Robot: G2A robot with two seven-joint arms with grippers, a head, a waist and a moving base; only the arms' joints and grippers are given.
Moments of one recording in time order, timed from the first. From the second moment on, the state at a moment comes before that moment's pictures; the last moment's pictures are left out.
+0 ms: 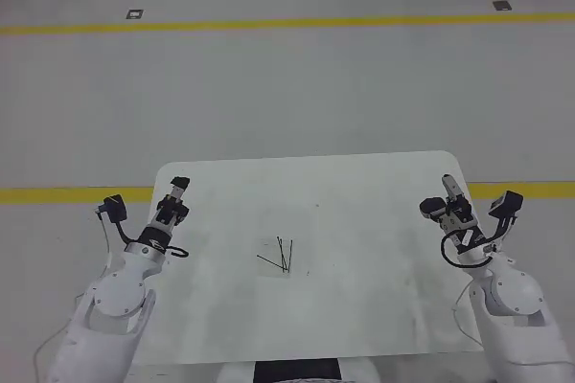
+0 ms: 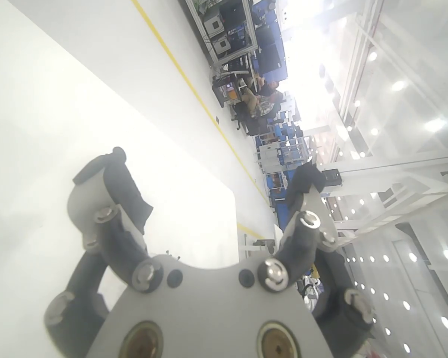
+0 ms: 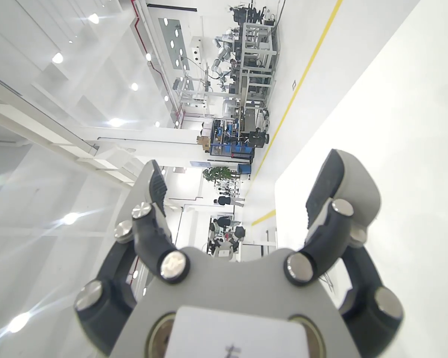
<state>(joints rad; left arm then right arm) 1.75 -1.13 -1.55 -1.86 -0.01 -0.01 -0.12 -1.74 -1.13 1.68 -1.74 0.35 -0.16 0.36</state>
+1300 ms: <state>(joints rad) 1.68 -1.14 -1.15 -1.91 0.75 0.20 -0.32 -1.77 -1.13 1.70 -1.66 0.43 -0.26 0.54</state>
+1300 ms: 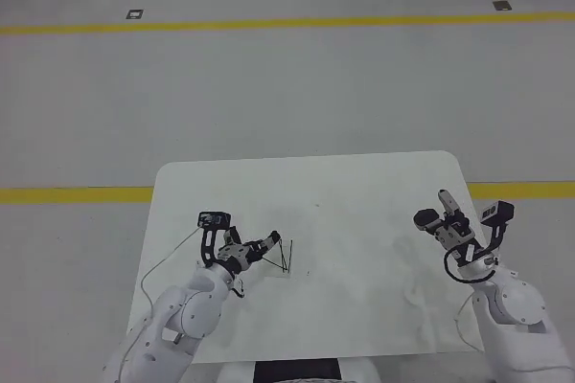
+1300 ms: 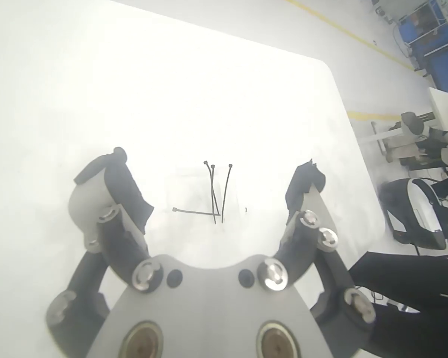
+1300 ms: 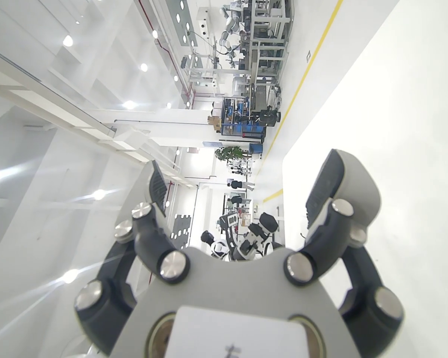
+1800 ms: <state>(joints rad) 1.58 -1.17 -0.94 -1.89 0.91 0.34 -0.46 -1.77 -1.13 1.70 -1.66 0.43 -0.26 0.54</state>
